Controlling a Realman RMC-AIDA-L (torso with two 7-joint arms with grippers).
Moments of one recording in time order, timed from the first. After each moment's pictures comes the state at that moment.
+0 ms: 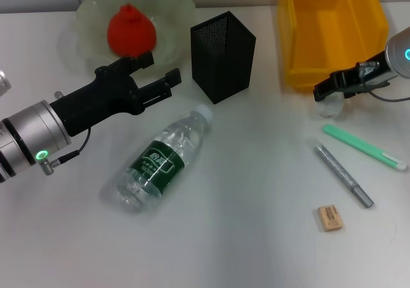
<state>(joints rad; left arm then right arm) -0.48 -2.07 1.09 0.35 1.23 1.30 -1.05 0.79 2.08 -1.03 -0.89 -2.76 -1.22 2.81</state>
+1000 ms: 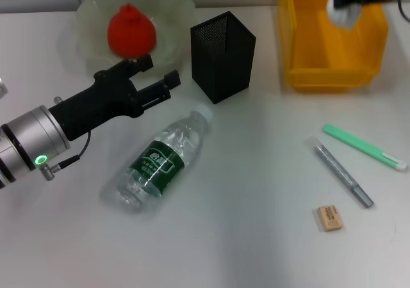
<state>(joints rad) -0.47 -2.08 1.08 0.34 1.23 1.31 -1.06 0.64 2.08 -1.02 -1.37 -2.56 -1.27 2.78</state>
